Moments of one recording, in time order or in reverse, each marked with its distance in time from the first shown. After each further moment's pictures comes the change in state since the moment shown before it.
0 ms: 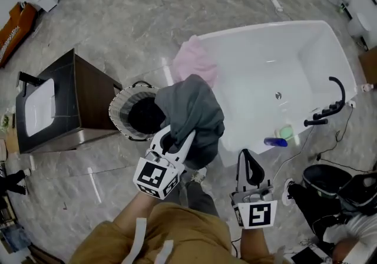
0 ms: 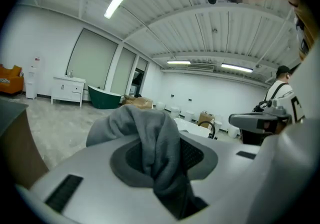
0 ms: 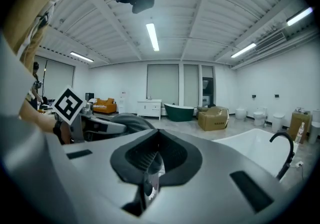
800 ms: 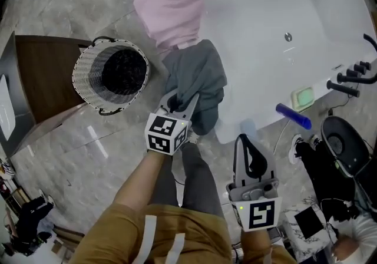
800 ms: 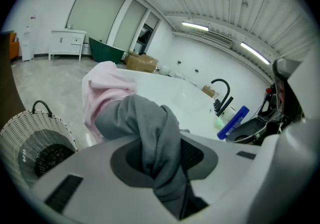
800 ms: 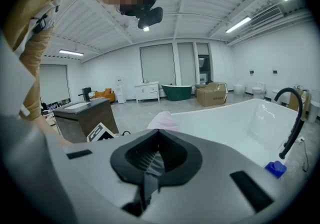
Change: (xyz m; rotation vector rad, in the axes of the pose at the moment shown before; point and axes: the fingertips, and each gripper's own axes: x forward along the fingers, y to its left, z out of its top) left arm 0.162 0.031 -0.299 -0.186 0.410 -0.029; right arm 0.053 -0.045 -0.172 0.117 0.205 0.011
